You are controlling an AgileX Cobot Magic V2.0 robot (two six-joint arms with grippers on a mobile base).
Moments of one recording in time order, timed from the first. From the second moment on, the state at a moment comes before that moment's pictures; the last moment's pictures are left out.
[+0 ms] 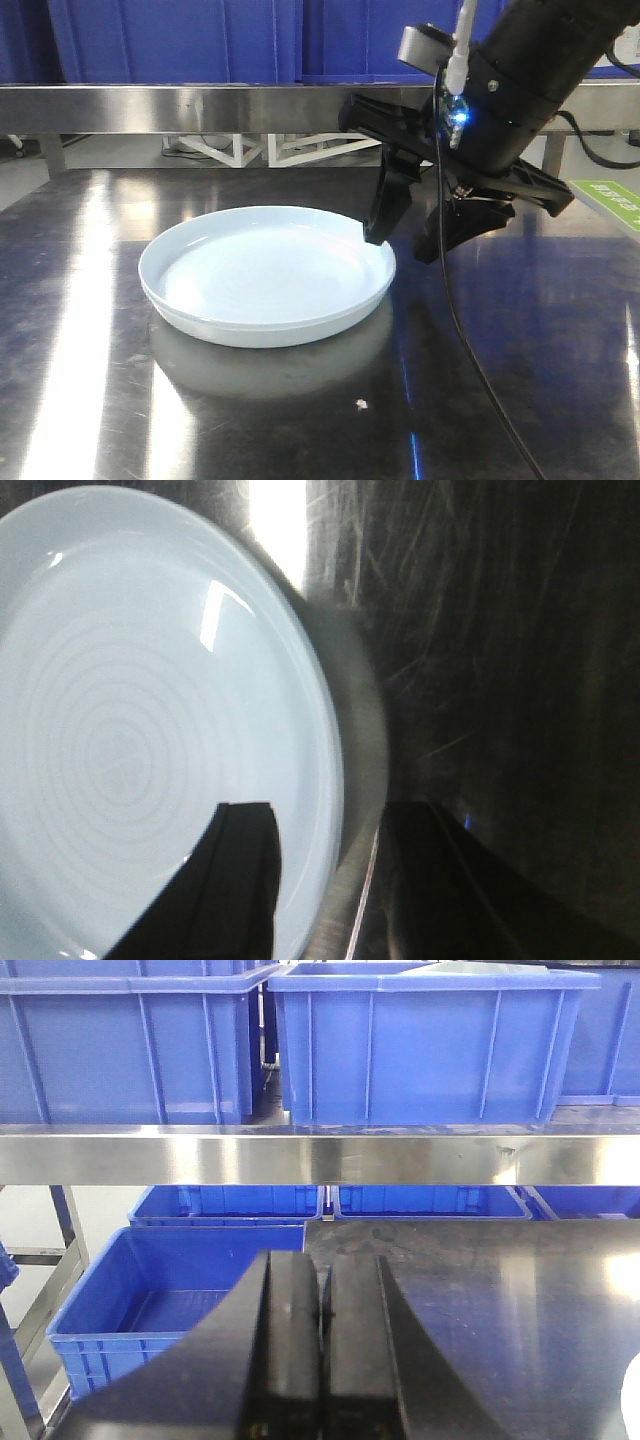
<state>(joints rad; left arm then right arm) -0.05 0.49 -0.29 -0.25 -0.07 0.27 0.38 1.71 -1.11 0.48 0.58 0.10</state>
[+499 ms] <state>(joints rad) -0.05 0.49 -0.29 -0.25 -0.07 0.27 0.38 1.75 -1.11 0.48 0.55 0.10</state>
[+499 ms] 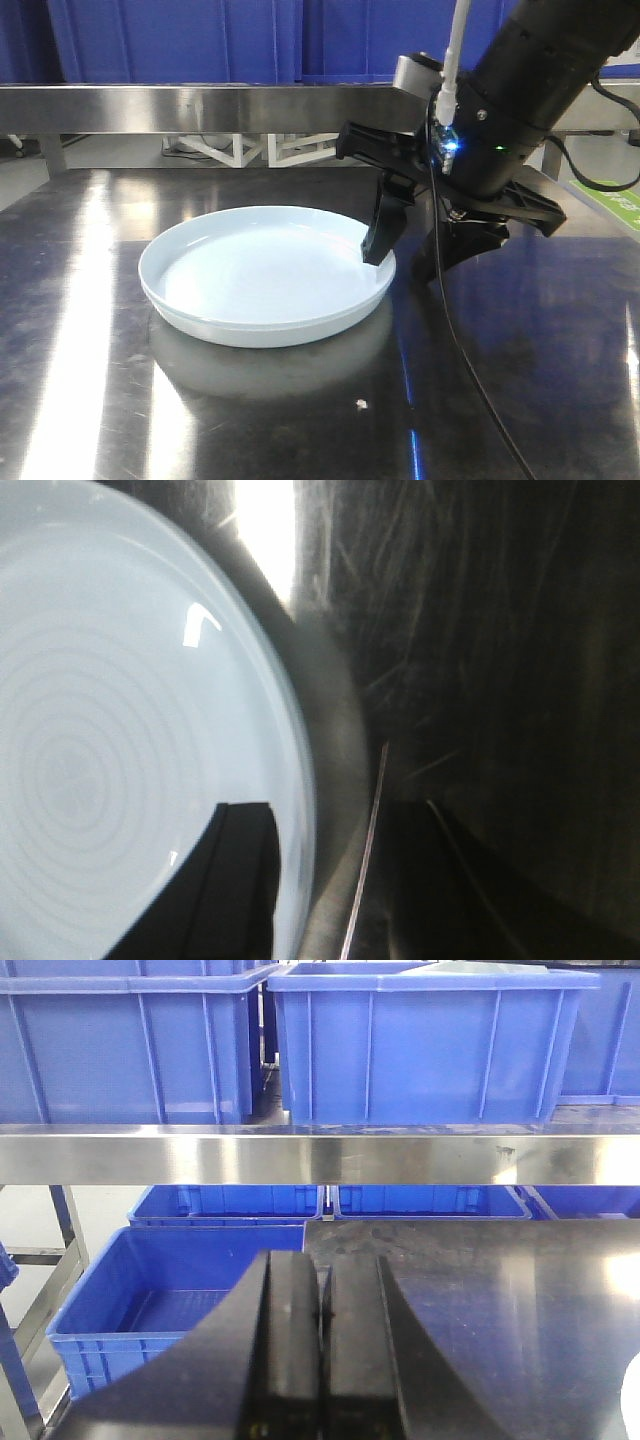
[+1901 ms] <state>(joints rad) -0.05 0.49 -0.29 -0.25 -0.07 0.27 0.42 1.68 -1.11 0.44 0.49 0.10</state>
